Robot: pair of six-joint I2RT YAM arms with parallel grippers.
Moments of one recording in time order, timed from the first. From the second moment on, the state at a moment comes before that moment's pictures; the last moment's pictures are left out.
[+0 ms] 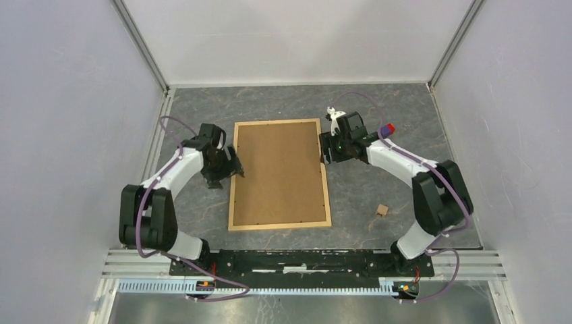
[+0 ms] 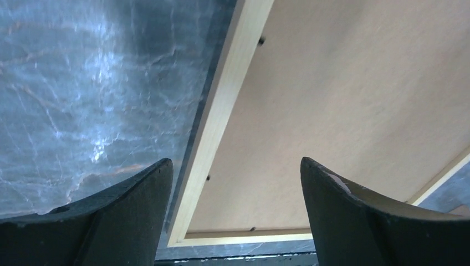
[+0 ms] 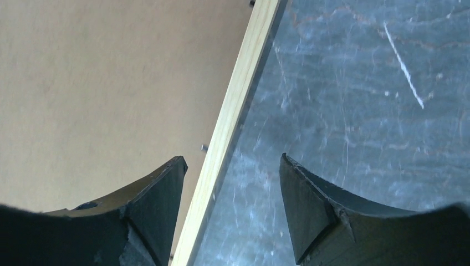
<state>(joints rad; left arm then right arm) -0.15 1.50 0.99 -0.74 0.09 -0.57 0.46 1.59 1.04 -0.33 -0.10 0.17</state>
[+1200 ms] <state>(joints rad) -0.35 1.75 1.52 -0.84 -0.05 -0.48 0.57 1.44 0.89 -0.23 -0.09 0.24</state>
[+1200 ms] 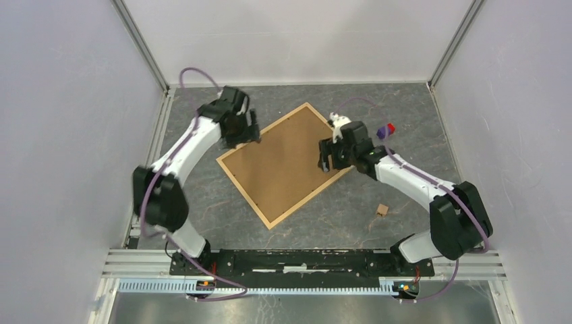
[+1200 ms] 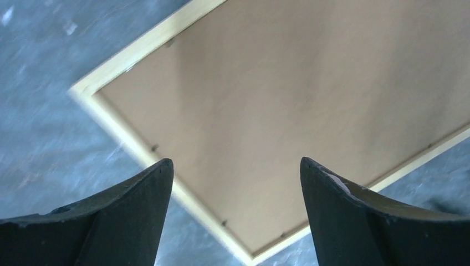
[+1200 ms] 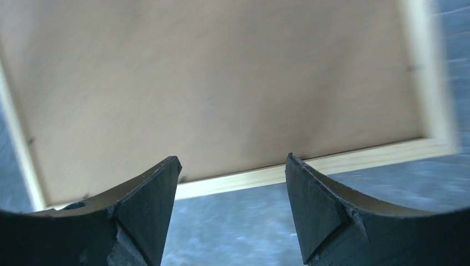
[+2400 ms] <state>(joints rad) -0.31 1.62 0.98 -0.66 0.12 -0.56 0.22 1.44 0.66 -0.18 -0.37 0.20</state>
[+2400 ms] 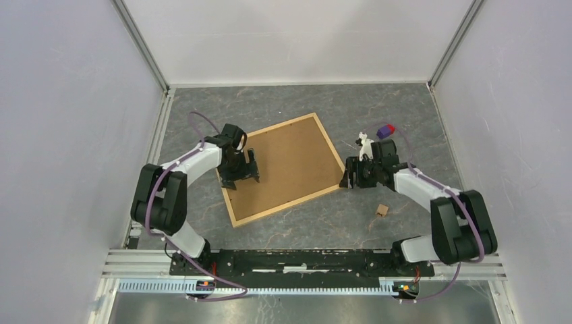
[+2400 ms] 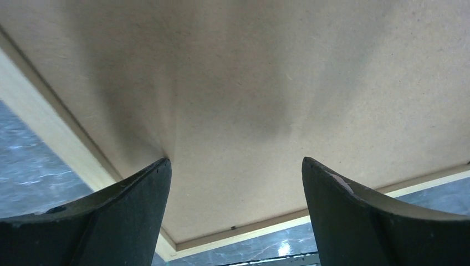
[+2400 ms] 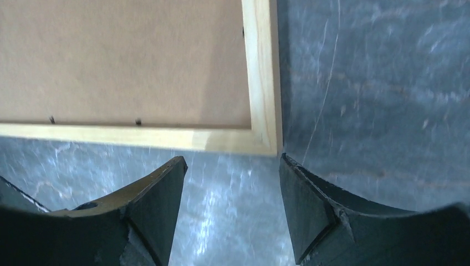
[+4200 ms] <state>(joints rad) -0.08 1.68 1.00 -0.79 0.08 -0.37 0.27 1.54 0.93 -0.48 -0.18 0.00</state>
